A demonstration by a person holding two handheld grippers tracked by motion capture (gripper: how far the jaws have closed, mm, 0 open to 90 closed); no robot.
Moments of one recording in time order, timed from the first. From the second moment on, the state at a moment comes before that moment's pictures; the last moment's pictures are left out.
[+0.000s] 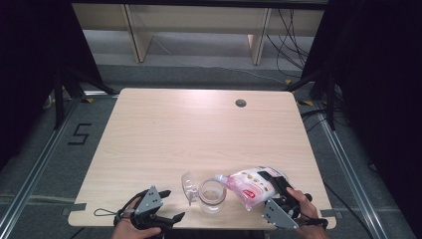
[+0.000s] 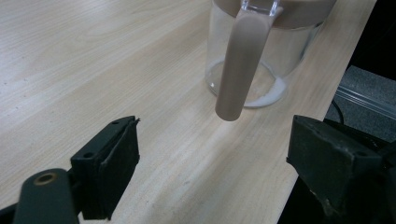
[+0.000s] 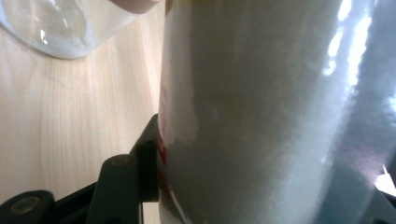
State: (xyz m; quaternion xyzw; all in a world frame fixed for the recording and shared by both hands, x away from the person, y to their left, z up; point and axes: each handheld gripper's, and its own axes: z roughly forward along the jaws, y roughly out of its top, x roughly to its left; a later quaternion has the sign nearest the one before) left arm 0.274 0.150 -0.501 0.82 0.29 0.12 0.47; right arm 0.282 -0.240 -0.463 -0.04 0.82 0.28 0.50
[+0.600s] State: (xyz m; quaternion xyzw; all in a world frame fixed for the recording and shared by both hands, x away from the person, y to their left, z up) left arm 0.274 0.150 -0.502 0.82 0.30 0.13 0.47; right arm 0.276 -0.230 -0.462 -0.11 0.81 0.22 0.53
